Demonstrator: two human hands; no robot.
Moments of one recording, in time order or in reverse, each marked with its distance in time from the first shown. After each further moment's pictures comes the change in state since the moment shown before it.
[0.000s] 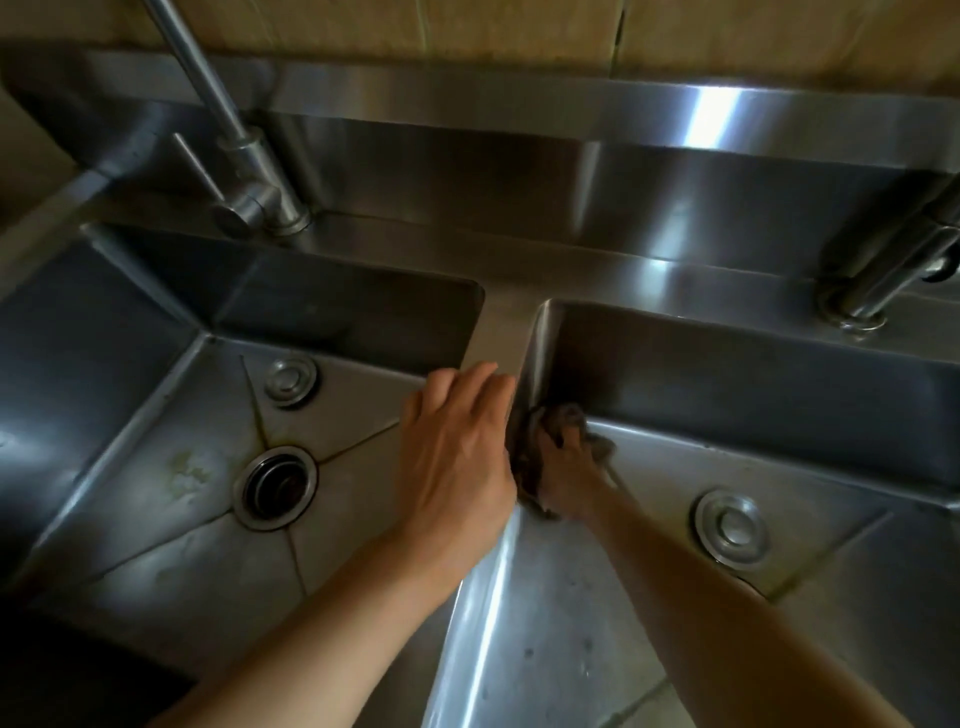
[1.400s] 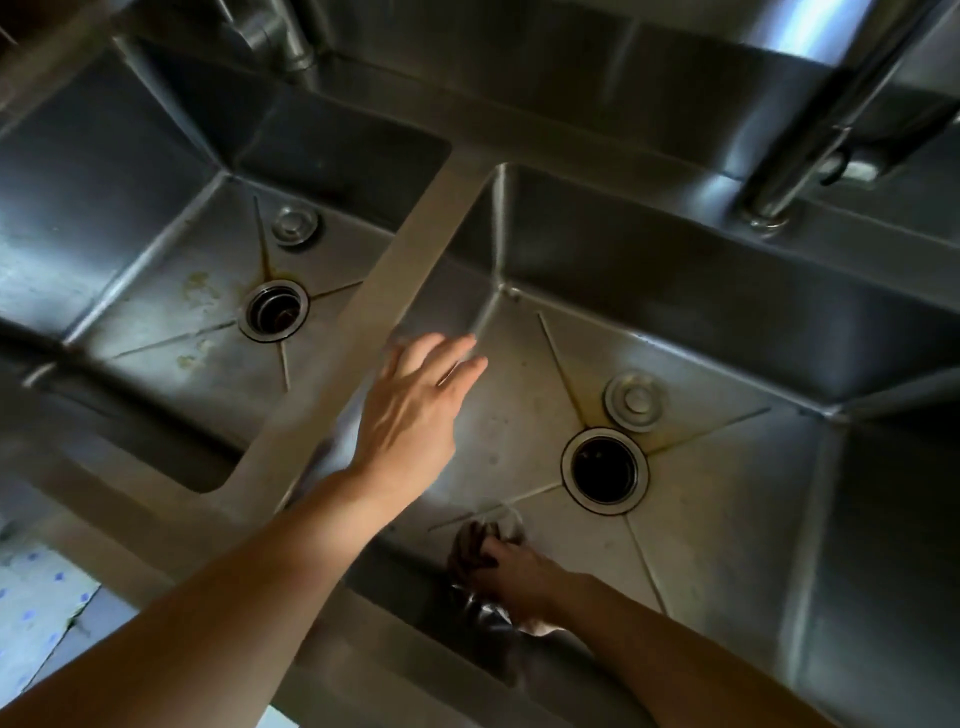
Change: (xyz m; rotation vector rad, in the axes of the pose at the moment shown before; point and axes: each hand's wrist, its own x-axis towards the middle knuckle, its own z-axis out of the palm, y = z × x) left_hand -0.108 0.071 0.001 0.079 -0.054 0.018; right_hand -0.241 0.074 0.079 -0.186 -0.658 -0.559
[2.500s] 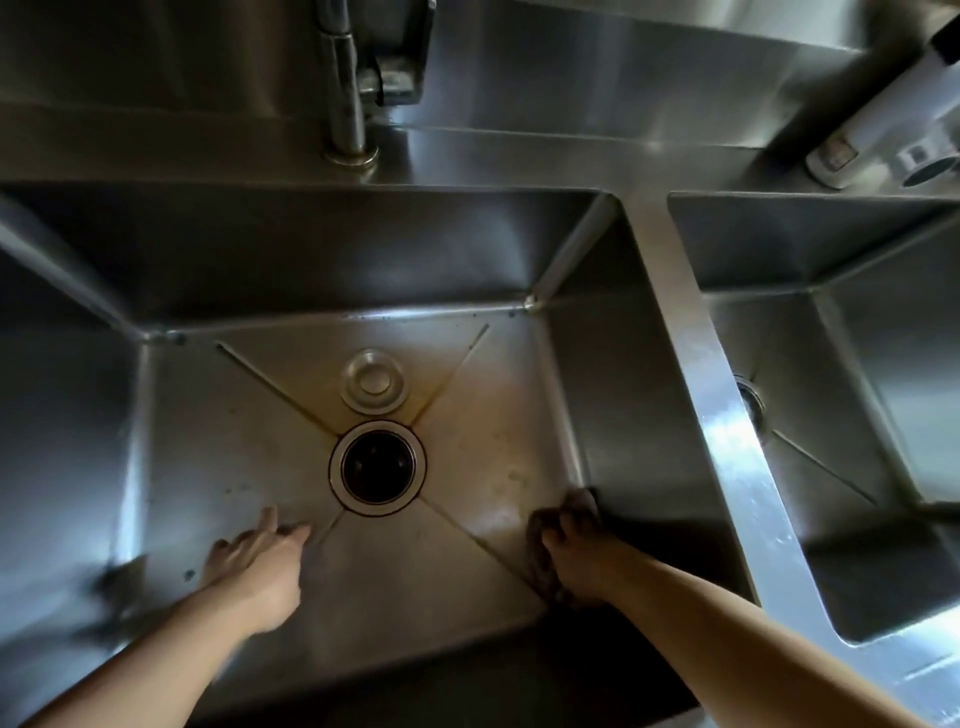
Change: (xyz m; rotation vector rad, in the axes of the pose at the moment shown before) left_hand -0.002 0.070 0.115 0.201 -1.142 0.084; right_hand -0.170 0.118 0.074 0.253 0.016 0.843
